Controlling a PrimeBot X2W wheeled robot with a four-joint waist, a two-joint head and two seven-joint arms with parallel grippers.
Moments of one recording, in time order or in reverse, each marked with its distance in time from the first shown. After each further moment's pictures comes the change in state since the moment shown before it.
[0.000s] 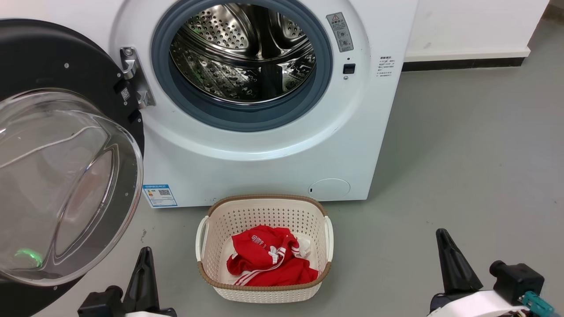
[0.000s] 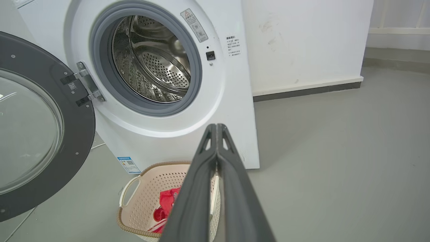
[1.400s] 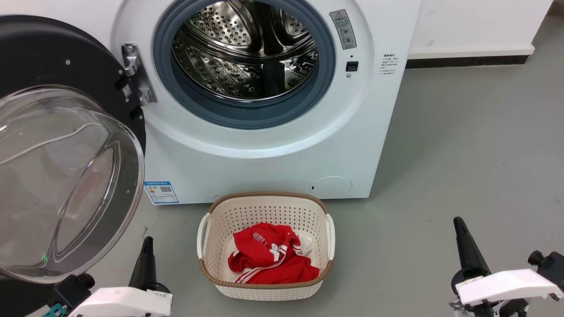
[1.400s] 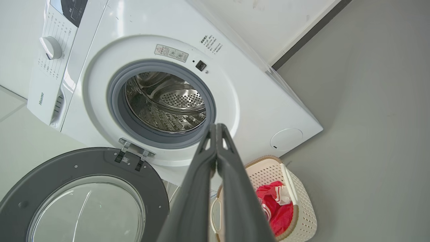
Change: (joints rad) left arm -0.111 0.000 0.034 0.090 -0.699 -0.061 0.164; right arm -0.072 -0.025 -0.037 0.054 0.701 0.000 0.129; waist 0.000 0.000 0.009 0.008
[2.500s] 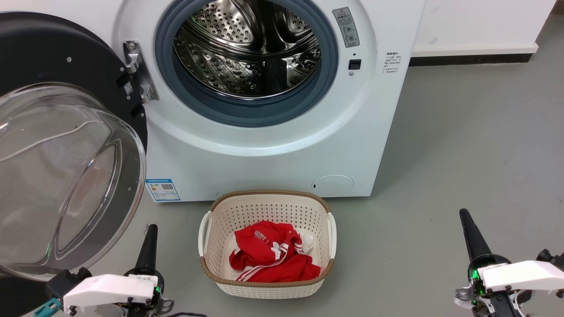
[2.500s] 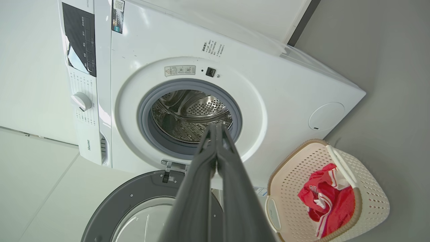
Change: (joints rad) left arm -0.068 0.000 0.022 0.054 -0.382 -0.035 0.092; right arm -0.048 -0.002 -0.039 0.027 0.370 0.000 0.086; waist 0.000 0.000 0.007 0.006
